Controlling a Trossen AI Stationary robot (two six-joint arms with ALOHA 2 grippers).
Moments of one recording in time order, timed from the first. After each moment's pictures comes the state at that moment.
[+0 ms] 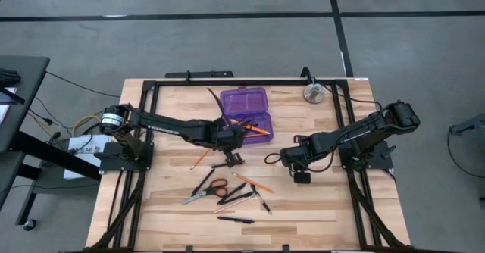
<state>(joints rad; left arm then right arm) -0.03 1.74 1.27 -0.63 -0.25 -0.41 0.22 1.50 0.81 -0.73 0.05 0.21</state>
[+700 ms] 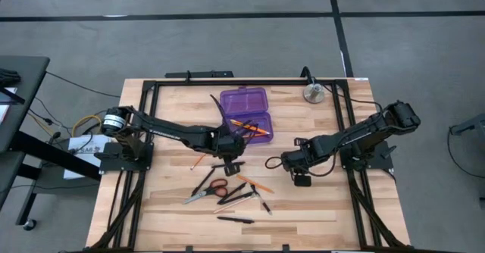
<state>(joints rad) -0.10 1.77 1.26 -0.57 -0.16 -0.34 0.26 1.50 0.81 -0.72 0.06 0.26</state>
